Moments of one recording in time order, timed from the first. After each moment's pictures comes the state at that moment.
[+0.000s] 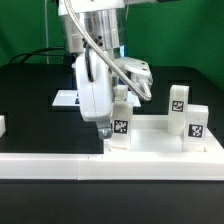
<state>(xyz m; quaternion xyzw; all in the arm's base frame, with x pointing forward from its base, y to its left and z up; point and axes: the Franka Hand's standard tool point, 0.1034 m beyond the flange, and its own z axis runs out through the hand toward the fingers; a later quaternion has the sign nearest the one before) 0.622 -0.012 0.058 -0.70 0.71 0.01 0.08</state>
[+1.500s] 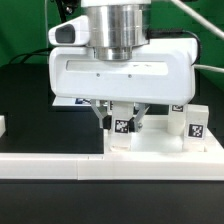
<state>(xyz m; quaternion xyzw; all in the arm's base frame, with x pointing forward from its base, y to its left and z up) 0.636 0.001 0.063 -0.96 0.29 -0.02 0.04</state>
